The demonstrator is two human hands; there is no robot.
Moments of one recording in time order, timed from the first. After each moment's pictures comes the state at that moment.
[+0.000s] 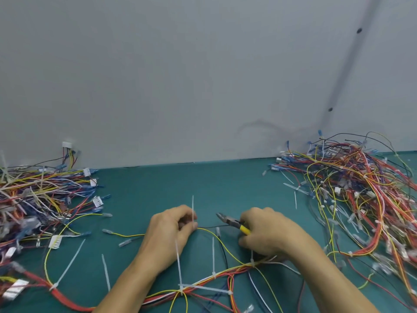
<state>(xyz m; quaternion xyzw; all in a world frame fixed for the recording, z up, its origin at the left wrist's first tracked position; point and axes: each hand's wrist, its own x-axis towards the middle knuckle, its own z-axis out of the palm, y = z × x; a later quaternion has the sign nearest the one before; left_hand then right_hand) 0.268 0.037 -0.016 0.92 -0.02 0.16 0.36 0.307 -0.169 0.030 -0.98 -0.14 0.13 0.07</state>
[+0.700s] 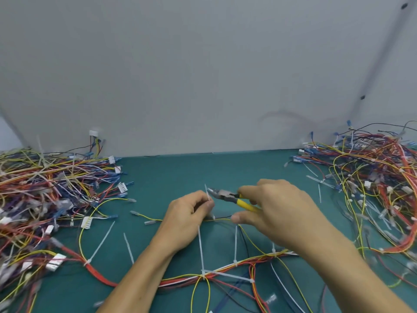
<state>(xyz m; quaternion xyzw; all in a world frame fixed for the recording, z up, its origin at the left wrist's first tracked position) 0.269 0.048 -0.013 0.89 -0.01 0.12 0.43 0.282 -0.146 0.061 -0.95 -0.28 -0.08 0.09</state>
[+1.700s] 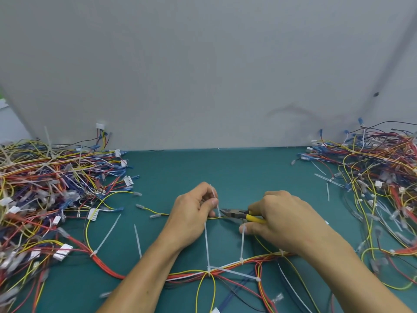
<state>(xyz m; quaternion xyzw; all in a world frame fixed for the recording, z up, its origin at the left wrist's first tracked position) 0.271 0.046 -0.020 0.87 -0.01 0.14 0.47 0.296 -0.149 0.028 -0.96 -0.27 0.01 0.04</state>
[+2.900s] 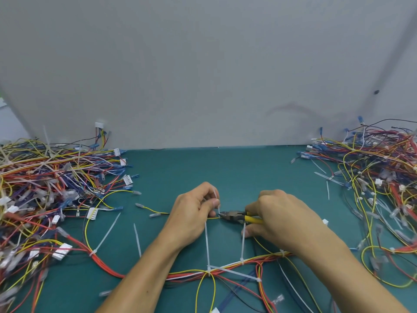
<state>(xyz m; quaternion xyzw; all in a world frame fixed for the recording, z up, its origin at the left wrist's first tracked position) 0.268 0.045 -0.016 0.88 -0.03 0.13 0.46 0.300 -0.146 0.024 -0.96 -0.29 0.04 0.03</state>
